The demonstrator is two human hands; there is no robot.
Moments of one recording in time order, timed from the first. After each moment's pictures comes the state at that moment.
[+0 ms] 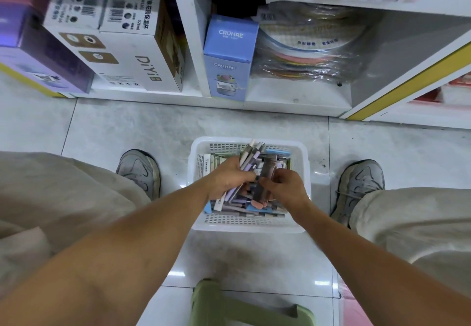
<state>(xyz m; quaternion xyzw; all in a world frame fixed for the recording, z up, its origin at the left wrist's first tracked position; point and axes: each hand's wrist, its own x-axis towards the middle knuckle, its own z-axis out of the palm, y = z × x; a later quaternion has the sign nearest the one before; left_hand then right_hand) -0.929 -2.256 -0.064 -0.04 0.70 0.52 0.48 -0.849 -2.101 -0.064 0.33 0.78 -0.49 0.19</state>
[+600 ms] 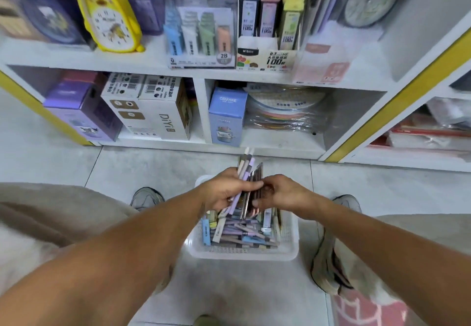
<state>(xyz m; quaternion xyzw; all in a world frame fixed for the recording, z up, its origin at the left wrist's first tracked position) -0.942 -2.251 0.043 -0.05 0.61 0.62 0.49 -0.876 -2.087 0.085 0.11 0.79 -0.52 0.30</state>
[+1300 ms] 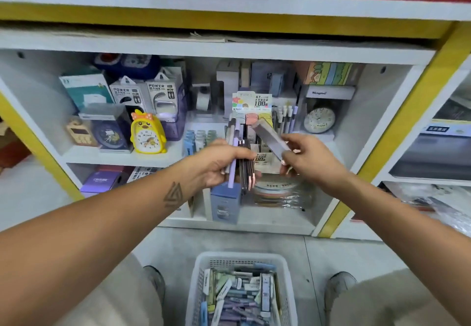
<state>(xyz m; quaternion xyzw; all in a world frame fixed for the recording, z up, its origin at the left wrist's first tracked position) -1.008 -2.243 0.310 0.03 0.63 0.70 0.33 -0.935 -2.049 0.320 0.05 0.88 -0.46 -0.05</state>
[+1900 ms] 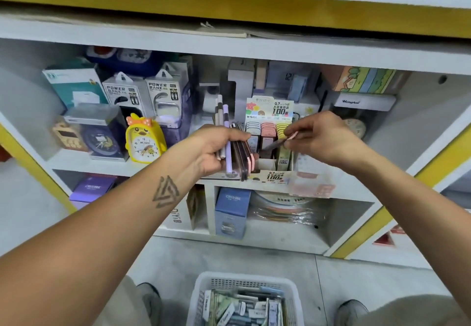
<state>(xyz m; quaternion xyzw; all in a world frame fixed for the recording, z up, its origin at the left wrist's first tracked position) -1.096 -2.250 0.321 -0.06 0.59 0.75 0.30 -1.038 -2.032 0.341 0.01 0.94 -0.32 -0.08</state>
